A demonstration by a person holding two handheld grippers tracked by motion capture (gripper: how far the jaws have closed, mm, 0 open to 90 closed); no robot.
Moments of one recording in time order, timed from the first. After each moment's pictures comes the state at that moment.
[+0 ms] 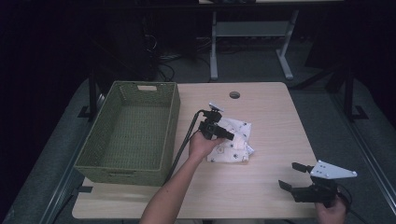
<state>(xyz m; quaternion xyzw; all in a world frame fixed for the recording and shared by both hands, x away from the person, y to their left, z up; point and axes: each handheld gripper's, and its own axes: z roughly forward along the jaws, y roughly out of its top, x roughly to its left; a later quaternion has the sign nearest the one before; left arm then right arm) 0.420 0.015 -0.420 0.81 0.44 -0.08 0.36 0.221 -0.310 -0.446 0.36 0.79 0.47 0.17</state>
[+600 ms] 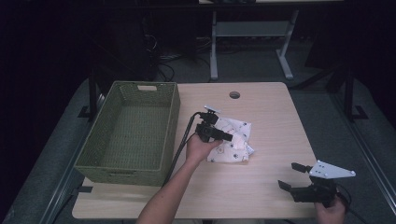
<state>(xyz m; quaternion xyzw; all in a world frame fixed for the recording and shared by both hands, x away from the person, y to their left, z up) 0.407 0.028 -0.419 0.81 0.44 -0.08 0.39 0.222 -0.309 -0.448 0.37 0.79 0.46 0.17</state>
